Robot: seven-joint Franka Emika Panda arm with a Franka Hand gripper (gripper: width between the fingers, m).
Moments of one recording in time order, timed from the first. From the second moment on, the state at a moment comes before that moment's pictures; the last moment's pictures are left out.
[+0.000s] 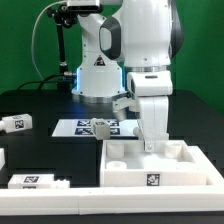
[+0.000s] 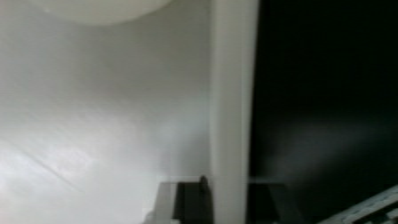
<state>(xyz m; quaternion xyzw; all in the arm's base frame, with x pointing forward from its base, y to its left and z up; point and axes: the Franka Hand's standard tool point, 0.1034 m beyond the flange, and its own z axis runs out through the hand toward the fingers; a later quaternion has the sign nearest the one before) 0.488 0.074 0.009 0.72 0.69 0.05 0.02</state>
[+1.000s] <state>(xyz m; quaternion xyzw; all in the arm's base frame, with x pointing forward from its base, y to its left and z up) 0.505 0.070 0.008 0.70 0.71 0.03 0.02</state>
